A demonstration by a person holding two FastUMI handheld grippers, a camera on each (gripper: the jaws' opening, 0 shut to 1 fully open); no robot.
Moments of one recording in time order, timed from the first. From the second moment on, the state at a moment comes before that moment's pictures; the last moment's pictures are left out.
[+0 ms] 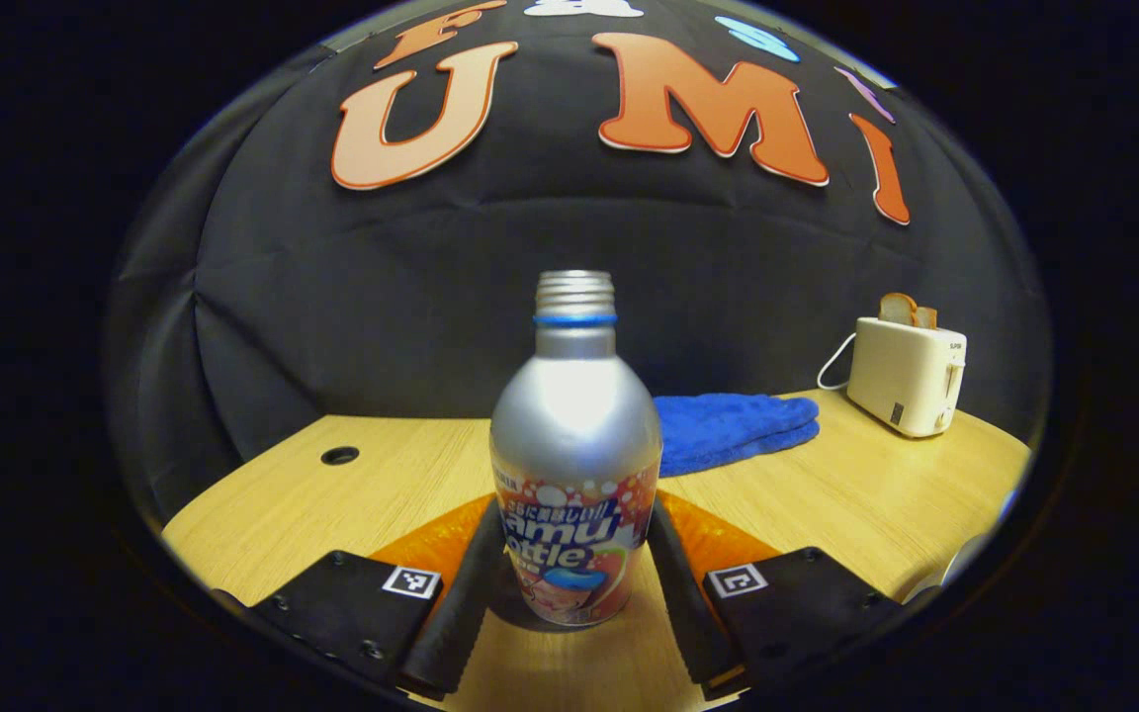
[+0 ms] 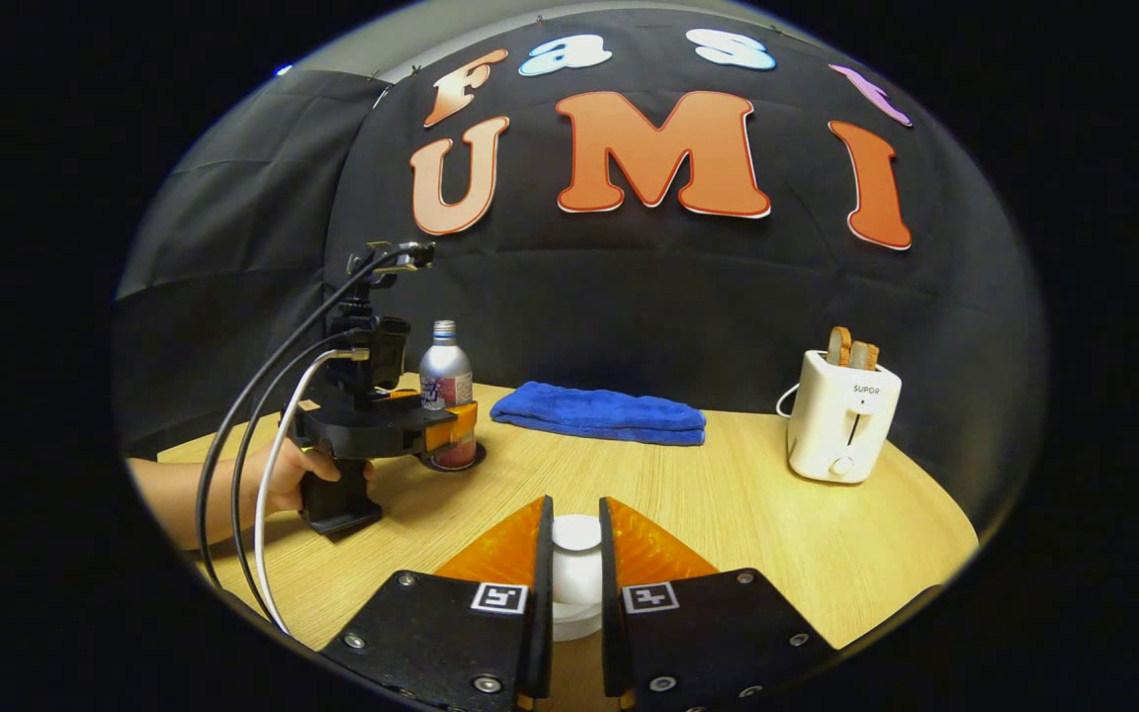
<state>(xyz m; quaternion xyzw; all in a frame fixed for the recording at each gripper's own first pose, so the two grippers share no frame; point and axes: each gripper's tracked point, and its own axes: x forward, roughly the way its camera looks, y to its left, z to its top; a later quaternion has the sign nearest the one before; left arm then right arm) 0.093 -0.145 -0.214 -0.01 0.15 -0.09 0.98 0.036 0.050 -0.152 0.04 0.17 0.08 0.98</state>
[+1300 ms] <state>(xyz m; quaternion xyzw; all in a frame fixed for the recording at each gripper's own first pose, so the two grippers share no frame) 0.090 -0.150 -0.206 0.02 0.16 -0.13 0.98 0.038 0.067 -0.186 0.03 0.21 0.09 0.97</state>
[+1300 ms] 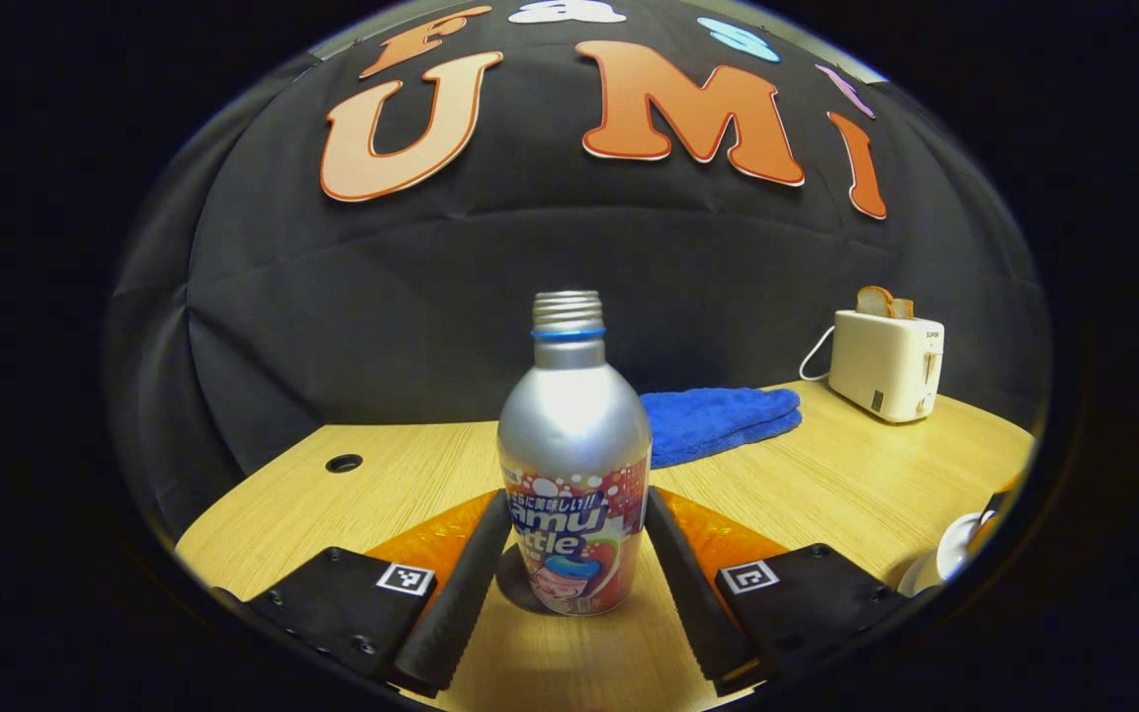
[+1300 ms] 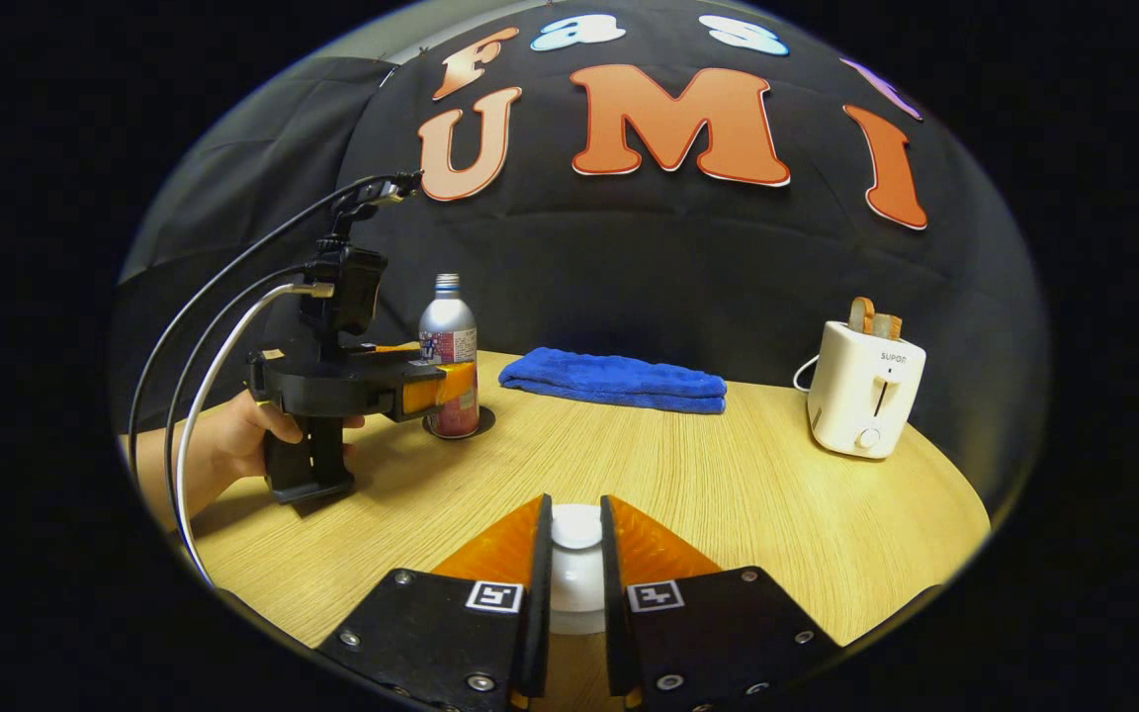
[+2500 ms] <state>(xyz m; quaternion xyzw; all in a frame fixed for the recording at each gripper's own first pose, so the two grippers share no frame) 0.047 -0.125 -0.135 -0.03 0.08 -0.10 0.99 0.035 0.066 -0.134 0.03 0.13 0.09 0.99</state>
